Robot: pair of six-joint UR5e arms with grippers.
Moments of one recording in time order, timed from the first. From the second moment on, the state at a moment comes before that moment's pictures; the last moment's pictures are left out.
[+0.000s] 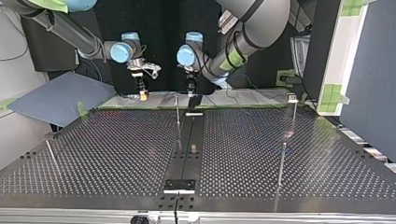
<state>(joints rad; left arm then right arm) -0.66 -2.53 -1.50 -2.50 -2.07 -1.73 1.92 -0.69 1.76 -0.94 1.44 1.48</state>
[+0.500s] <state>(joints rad) -0.64 -2.53 -1.47 -2.52 -2.07 -1.71 1.90 -0.69 1.73 -0.91 1.43 1.48</state>
